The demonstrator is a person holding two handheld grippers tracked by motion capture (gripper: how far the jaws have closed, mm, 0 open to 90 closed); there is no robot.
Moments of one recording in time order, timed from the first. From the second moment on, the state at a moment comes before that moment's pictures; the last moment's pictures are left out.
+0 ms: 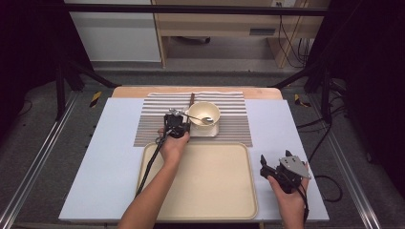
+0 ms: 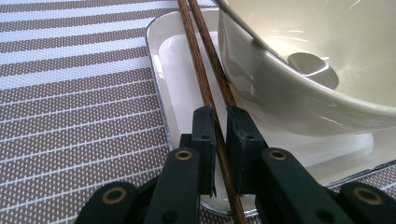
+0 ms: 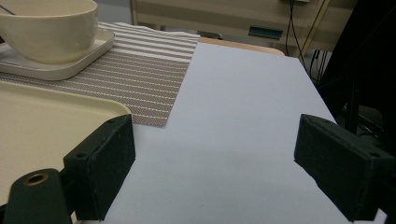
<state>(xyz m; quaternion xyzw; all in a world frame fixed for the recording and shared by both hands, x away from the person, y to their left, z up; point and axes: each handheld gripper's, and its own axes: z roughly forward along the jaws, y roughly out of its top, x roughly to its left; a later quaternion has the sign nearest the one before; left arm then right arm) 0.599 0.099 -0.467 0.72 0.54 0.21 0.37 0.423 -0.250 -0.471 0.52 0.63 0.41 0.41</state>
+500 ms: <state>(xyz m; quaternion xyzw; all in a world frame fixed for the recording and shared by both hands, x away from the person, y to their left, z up) 0.598 0.101 -0.467 0.71 0.56 0.22 0.37 0.423 -0.250 -0.471 0.52 0.63 0.41 0.41</state>
